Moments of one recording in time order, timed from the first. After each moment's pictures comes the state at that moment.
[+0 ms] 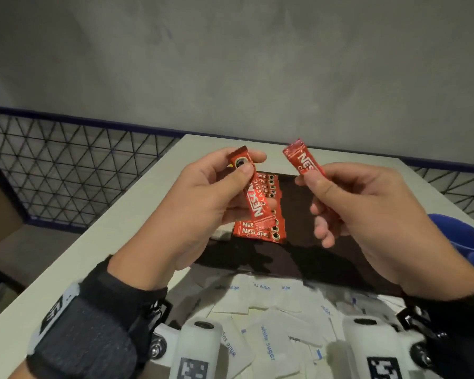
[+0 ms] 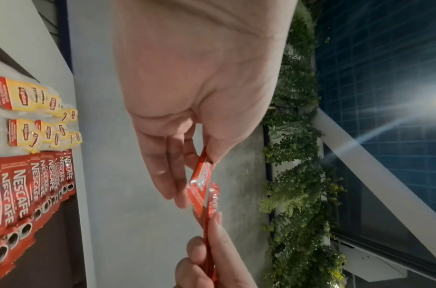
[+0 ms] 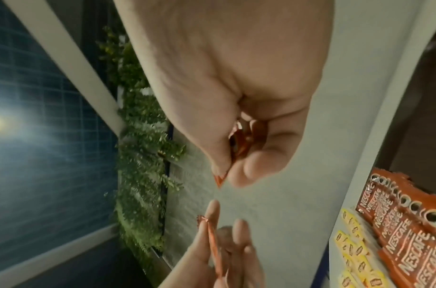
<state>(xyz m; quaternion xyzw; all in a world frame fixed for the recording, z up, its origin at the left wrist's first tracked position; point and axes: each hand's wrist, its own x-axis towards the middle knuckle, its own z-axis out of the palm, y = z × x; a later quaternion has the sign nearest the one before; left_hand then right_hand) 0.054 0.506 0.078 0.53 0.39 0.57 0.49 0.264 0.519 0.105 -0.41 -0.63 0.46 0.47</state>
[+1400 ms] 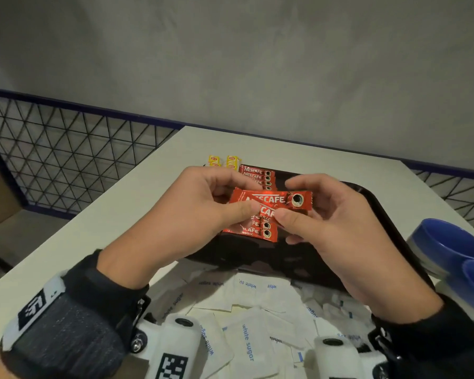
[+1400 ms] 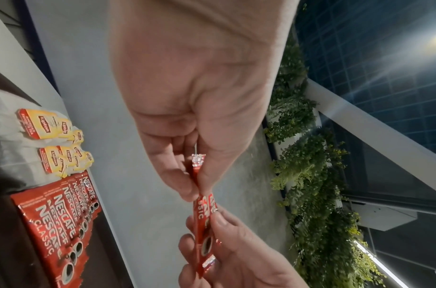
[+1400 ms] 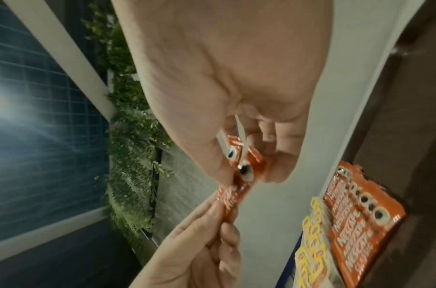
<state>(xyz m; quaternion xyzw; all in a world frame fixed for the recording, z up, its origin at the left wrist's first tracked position) 0.057 0.515 0.061 0.60 0.47 0.50 0.41 0.265 0.525 0.073 -0.43 -0.65 0.45 0.44</state>
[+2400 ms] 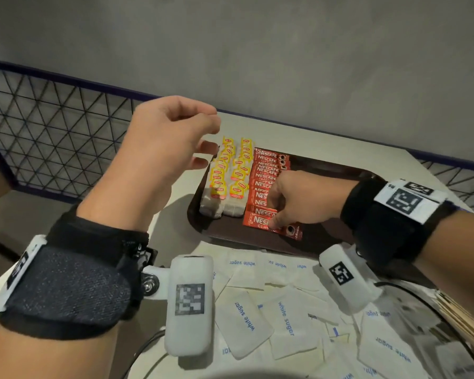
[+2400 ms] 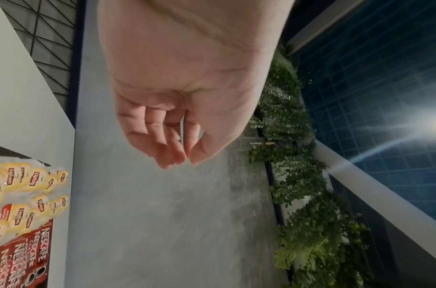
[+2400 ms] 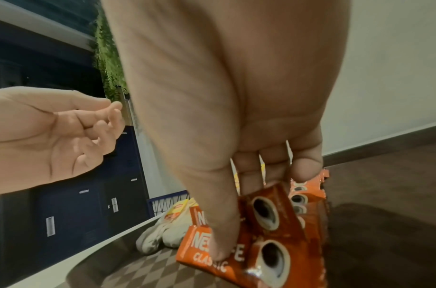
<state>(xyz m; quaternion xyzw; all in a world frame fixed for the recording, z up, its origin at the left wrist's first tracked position) 0.002 0.511 0.092 0.45 0.54 0.63 0.32 0.202 0.602 0.066 -0.46 -0.87 0.13 -0.11</state>
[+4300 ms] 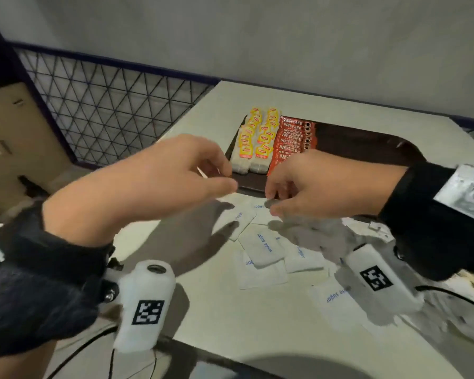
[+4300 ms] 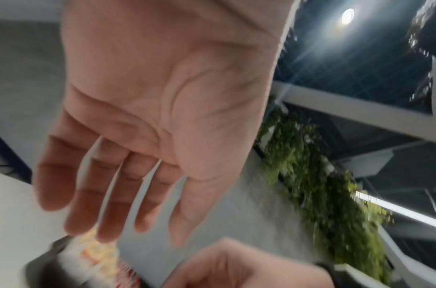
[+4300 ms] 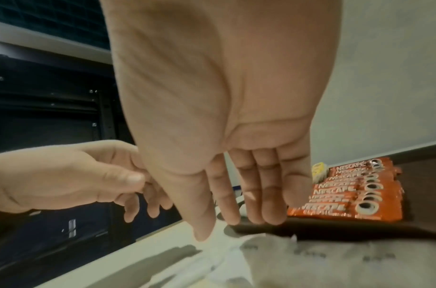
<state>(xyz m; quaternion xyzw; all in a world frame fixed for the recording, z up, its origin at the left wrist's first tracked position) -0.006 0.404 0.087 0.66 0.69 0.23 0.21 0.203 0.506 0.084 -0.34 -0.93 0.10 -0.05</state>
